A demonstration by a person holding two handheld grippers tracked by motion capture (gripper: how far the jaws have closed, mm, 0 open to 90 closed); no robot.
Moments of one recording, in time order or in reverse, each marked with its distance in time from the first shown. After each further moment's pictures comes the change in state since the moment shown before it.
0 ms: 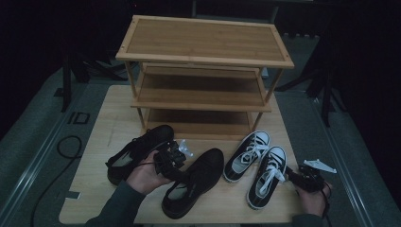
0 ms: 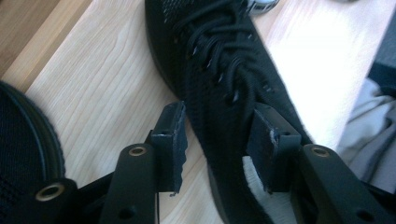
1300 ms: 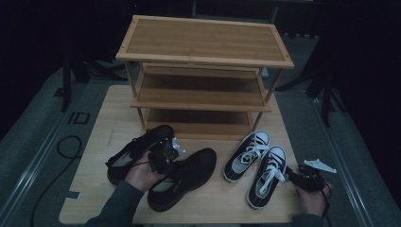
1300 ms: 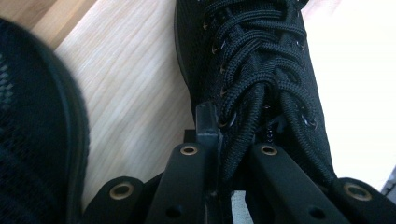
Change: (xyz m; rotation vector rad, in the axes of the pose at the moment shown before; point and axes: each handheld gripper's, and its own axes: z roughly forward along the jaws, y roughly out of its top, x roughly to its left) left arm 0.024 -0.020 0.015 0.015 0.076 -0.125; right arm 0.000 0.000 0.000 0.001 0.001 -0.001
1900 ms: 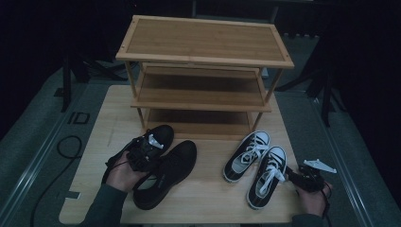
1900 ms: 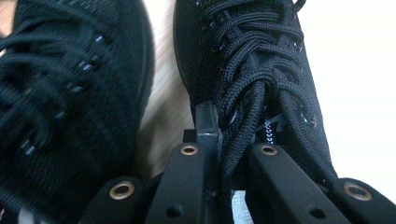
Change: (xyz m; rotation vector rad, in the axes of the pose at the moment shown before) left arm 0.031 -0.042 -0.017 -0.033 0.071 -0.157; right arm 0.000 0.000 0.000 0.000 0.000 0.000
